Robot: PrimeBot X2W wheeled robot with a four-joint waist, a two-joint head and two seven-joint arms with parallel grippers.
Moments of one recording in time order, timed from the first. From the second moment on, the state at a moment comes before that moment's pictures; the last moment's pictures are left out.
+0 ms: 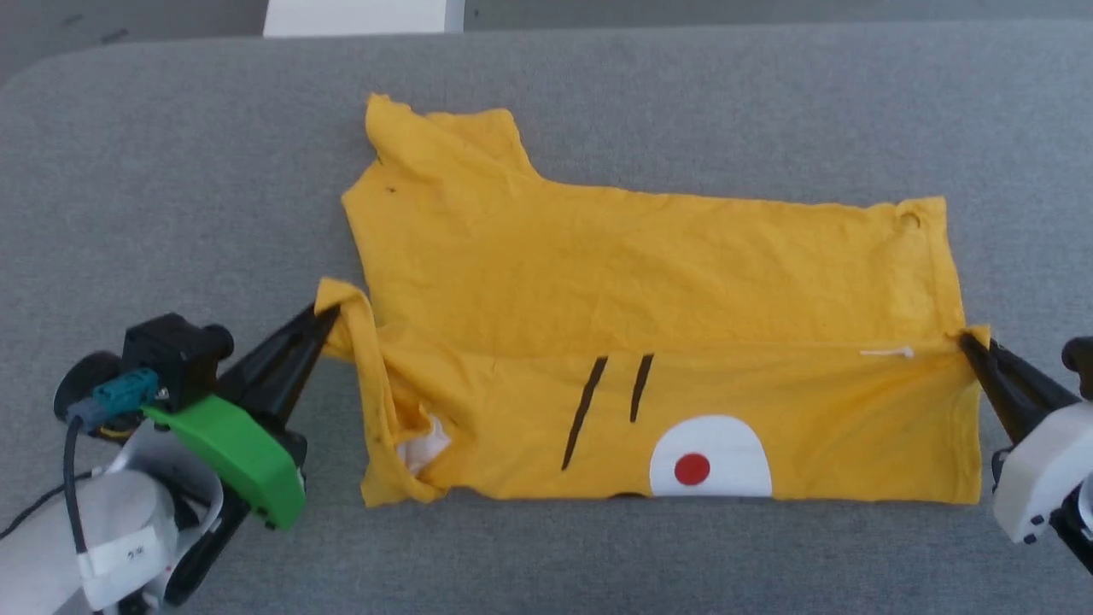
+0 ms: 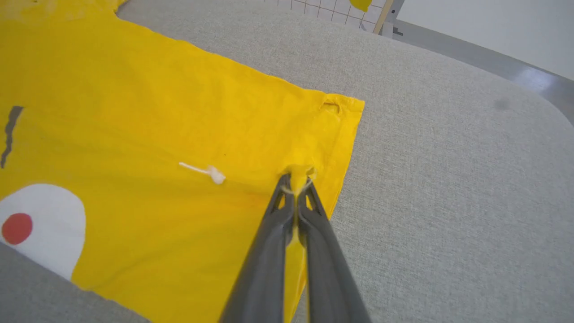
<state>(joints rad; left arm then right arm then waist) -0.48 0.94 -0.90 -0.19 -0.95 0.19 -0.14 -0.05 -0.51 0.02 -0.16 0.37 0.13 0.36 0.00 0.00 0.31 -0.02</state>
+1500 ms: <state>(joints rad) -0.06 0.51 -0.35 -0.24 -0.57 0.23 -0.26 0.07 -0.17 -0.20 -0.18 0.13 0.13 0.05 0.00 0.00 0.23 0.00</state>
